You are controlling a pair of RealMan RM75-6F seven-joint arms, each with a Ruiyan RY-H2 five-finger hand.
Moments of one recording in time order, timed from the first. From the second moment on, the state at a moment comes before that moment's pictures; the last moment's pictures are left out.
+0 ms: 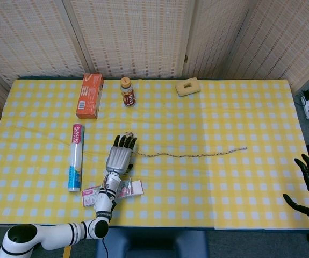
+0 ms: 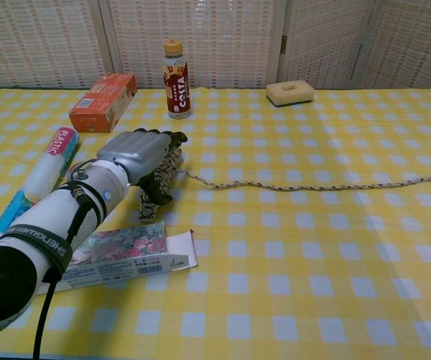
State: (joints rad) left arm -0.84 -1.99 -0.30 -1.17 0.87 1.13 0.76; right arm -0.01 -1.08 0.02 -1.50 -1.58 1.59 0.28
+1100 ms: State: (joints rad) left arm -0.83 -1.94 -0.31 -1.09 0.84 1.04 0.66; right arm -0.02 -1.08 0.02 -1.52 -1.58 1.60 0.26
